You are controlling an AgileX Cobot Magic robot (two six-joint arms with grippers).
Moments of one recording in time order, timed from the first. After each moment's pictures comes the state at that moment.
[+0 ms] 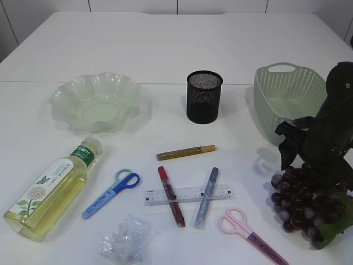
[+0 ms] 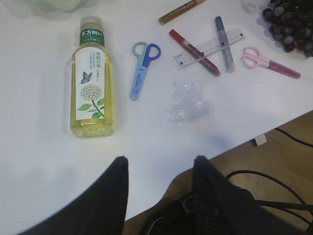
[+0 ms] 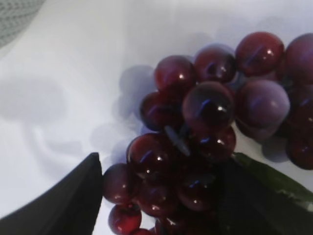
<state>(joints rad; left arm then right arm) -0.14 0.50 -0.75 -0.34 1.18 0.22 0.14 1.85 -1.04 0.01 0.68 1.08</state>
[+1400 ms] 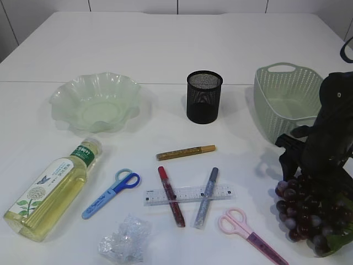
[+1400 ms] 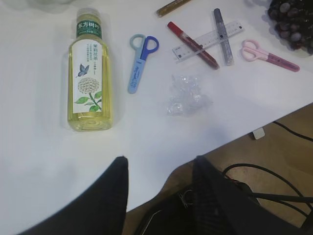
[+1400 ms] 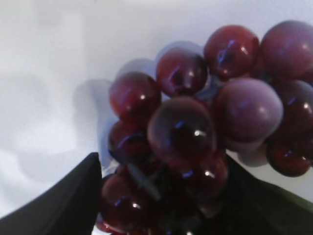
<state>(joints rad) -0.14 0.50 -0.75 -0.34 1.20 0.22 0.14 1.91 -1.04 -0.01 0.72 1.10</state>
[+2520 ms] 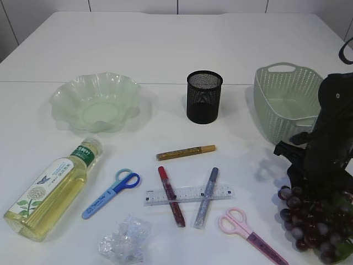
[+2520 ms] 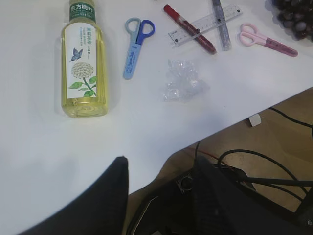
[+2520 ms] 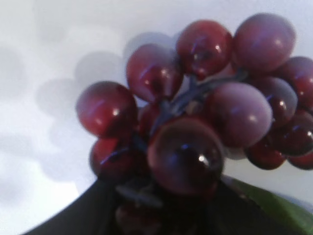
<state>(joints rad) -0.14 0.50 -0.75 -0.34 1.25 0.22 0.14 1.92 -1.04 0.00 0.78 0.97</state>
